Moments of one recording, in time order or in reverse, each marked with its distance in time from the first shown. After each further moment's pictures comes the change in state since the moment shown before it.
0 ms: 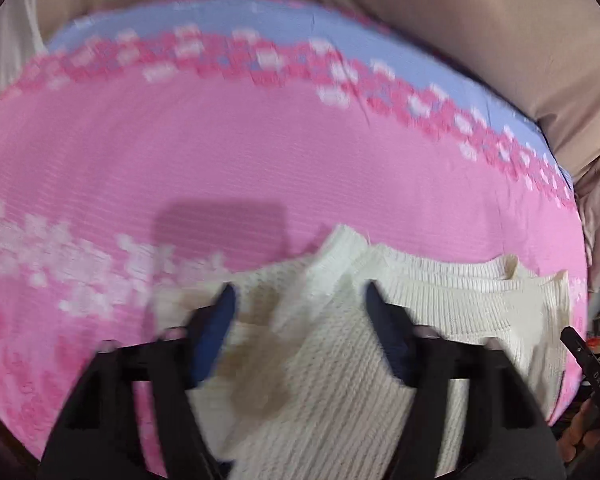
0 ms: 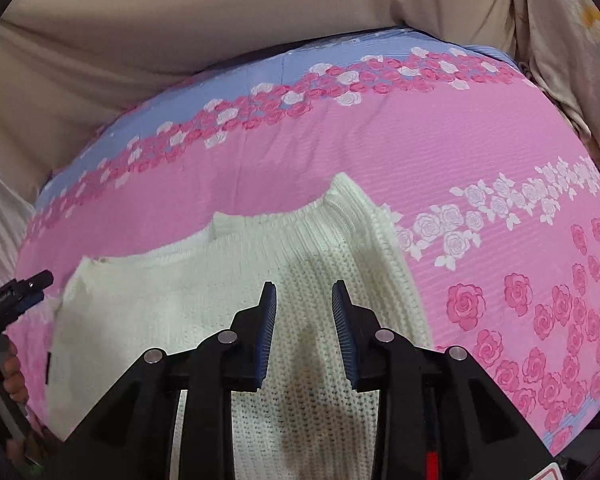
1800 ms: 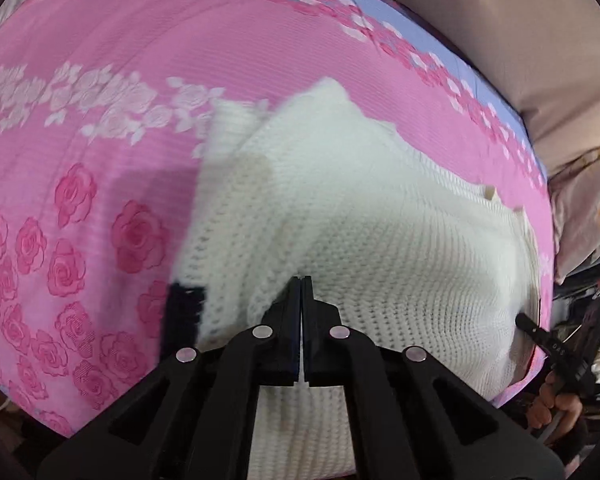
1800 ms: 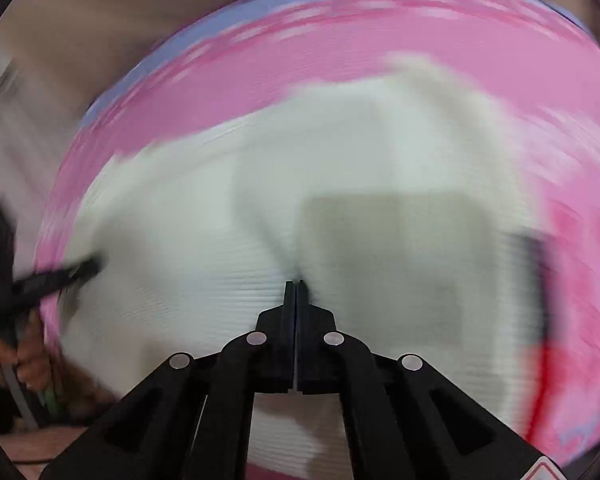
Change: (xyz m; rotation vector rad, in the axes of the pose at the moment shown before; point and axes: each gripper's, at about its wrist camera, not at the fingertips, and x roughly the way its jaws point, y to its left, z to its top) left arm -0.032 0.053 -0.079 -0.119 0.057 -0.122; right arm 0.013 -0.012 -0.049 -0.036 0.220 0.198
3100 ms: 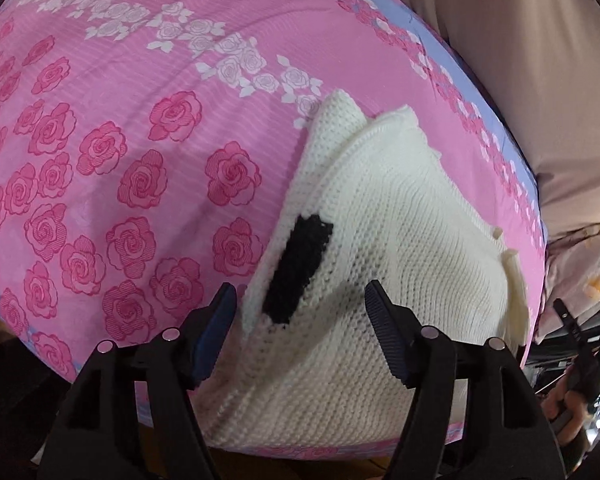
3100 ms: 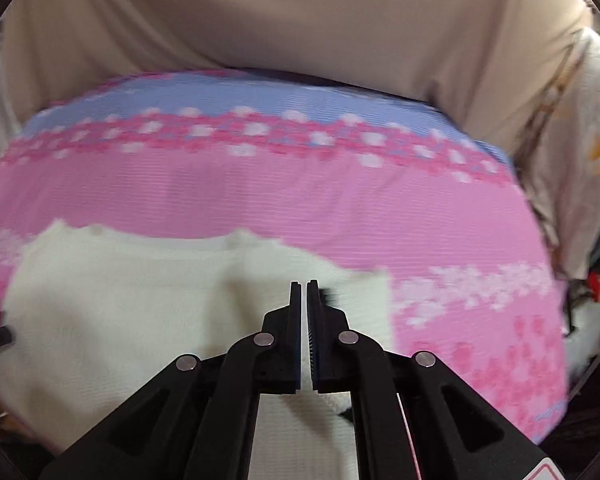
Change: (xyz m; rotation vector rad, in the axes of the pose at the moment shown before) left arm -0.020 0.034 -0.042 -0.223 -0.058 0.004; right arm -0.051 0.076 0.055 -0.237 -0.272 -0.468
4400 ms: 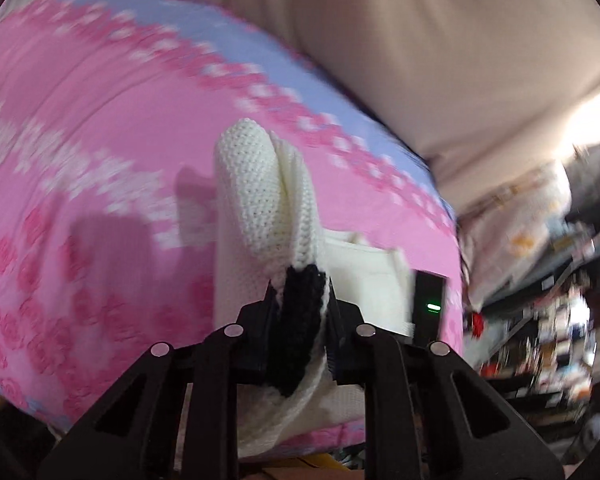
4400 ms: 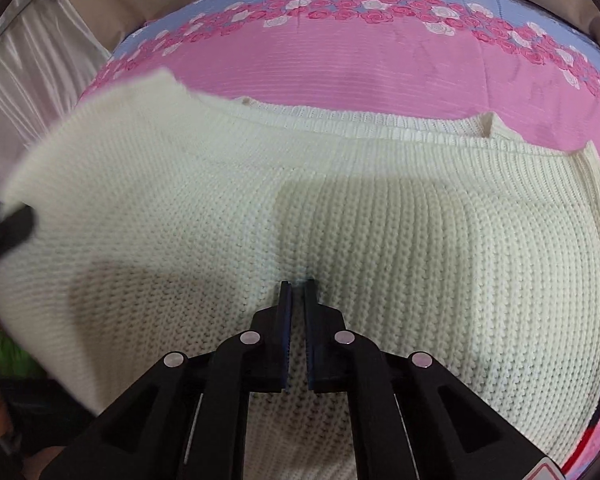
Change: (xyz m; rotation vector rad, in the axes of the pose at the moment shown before) left arm -0.060 -0.132 0.005 0.271 -0.072 -0.311; right arm 0.053 0.134 -0.039 -0.105 0.317 0.533
